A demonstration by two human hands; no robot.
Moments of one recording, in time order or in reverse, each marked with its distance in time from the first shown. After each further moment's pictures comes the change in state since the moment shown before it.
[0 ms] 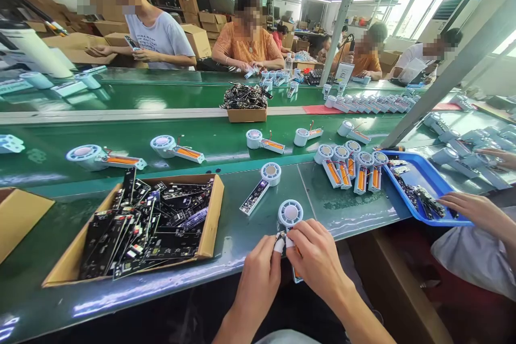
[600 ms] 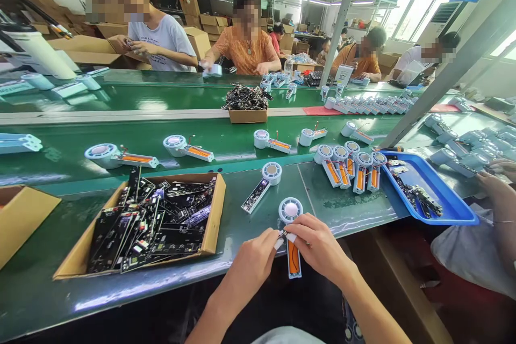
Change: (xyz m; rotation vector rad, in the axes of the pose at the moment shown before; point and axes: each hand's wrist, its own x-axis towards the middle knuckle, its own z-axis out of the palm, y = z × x) left_hand 0.017 -0.011 -0.031 0.107 -0.292 0.147; right_hand 0.007 0.023 -0.009 0.329 -0.209 -0.023
